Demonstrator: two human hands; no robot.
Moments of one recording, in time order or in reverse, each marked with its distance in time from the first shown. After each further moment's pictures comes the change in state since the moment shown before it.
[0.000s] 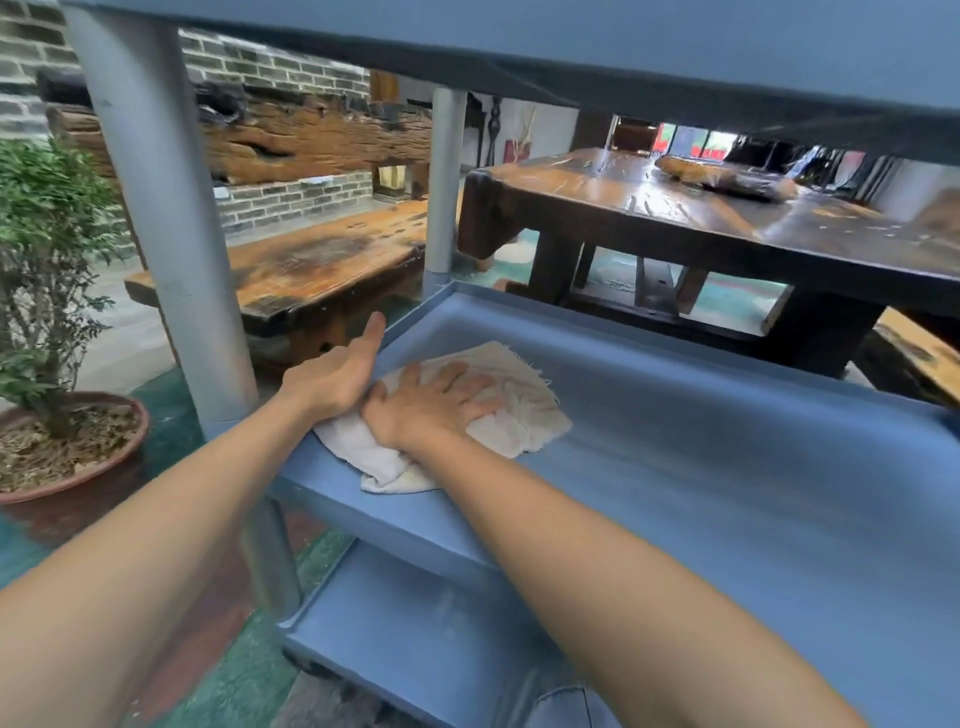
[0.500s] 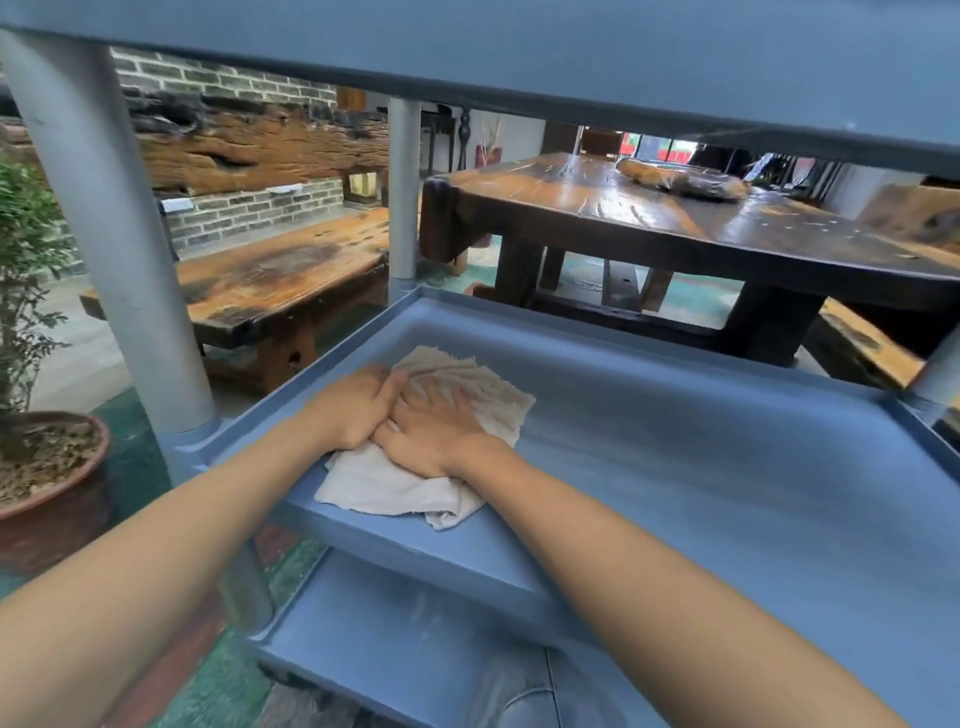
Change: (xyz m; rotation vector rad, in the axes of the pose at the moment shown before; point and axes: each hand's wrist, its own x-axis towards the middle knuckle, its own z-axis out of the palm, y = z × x) left_hand -0.006 0.025 0.045 0.098 0.021 0.334; right_hand -0.008 0.085 -0.008 -0.086 0.012 -0.507
